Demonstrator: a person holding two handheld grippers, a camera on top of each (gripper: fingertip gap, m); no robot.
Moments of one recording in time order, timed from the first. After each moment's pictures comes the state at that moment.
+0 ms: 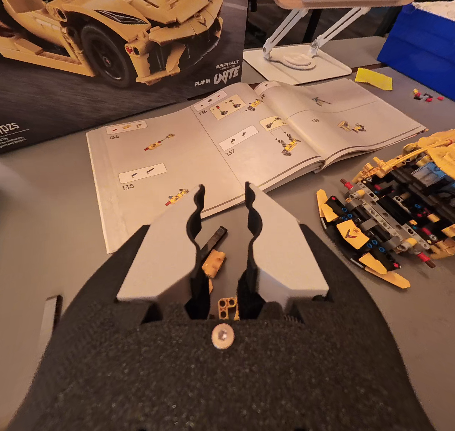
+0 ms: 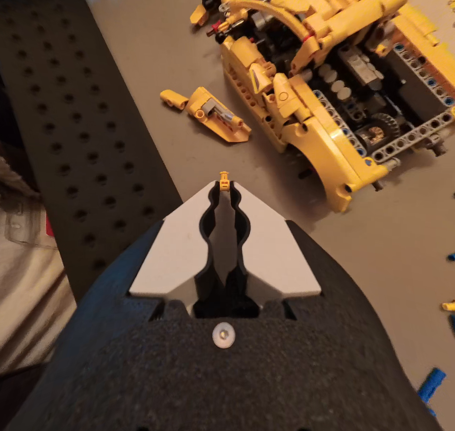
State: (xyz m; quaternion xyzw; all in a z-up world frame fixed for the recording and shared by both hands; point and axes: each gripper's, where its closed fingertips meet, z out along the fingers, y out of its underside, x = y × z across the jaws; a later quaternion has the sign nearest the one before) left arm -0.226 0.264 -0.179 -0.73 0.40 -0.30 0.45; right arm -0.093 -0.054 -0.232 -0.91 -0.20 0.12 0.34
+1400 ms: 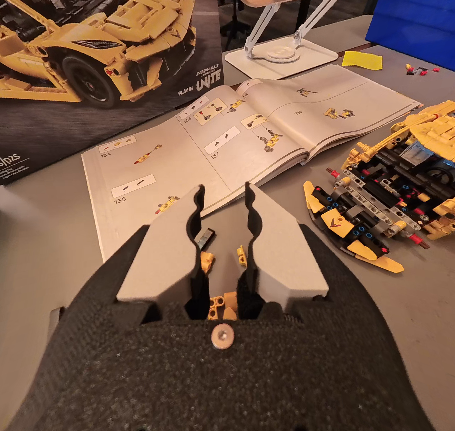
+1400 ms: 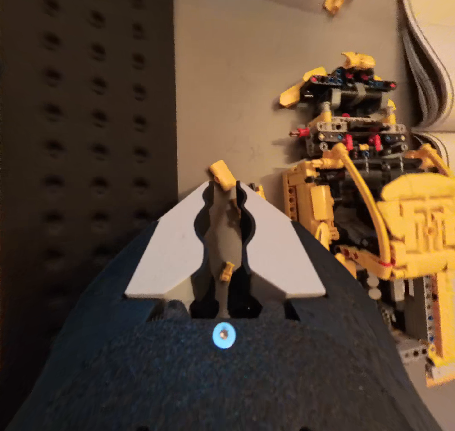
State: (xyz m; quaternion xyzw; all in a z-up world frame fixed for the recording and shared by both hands) left arm -0.217 0.243 -0.174 -0.71 0.45 -0.28 0.47; right arm -0.173 -0.002 -0.240 -0.84 -0.45 0.05 0.31
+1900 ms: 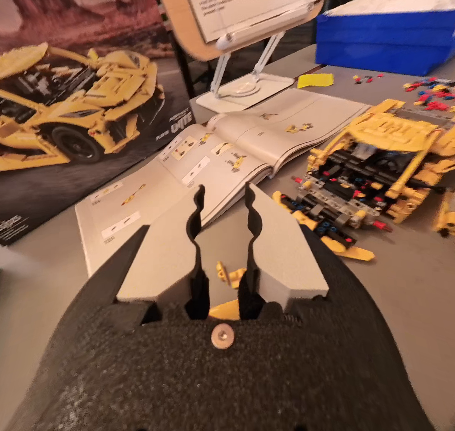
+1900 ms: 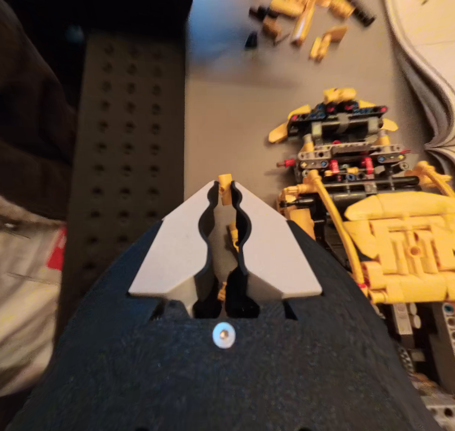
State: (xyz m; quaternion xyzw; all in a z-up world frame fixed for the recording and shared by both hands) left arm -0.205 0.208 -0.152 -0.62 0.50 -0.29 0.53; right arm -0.184 0.015 -0.209 -0.84 -0.40 0.19 0.32
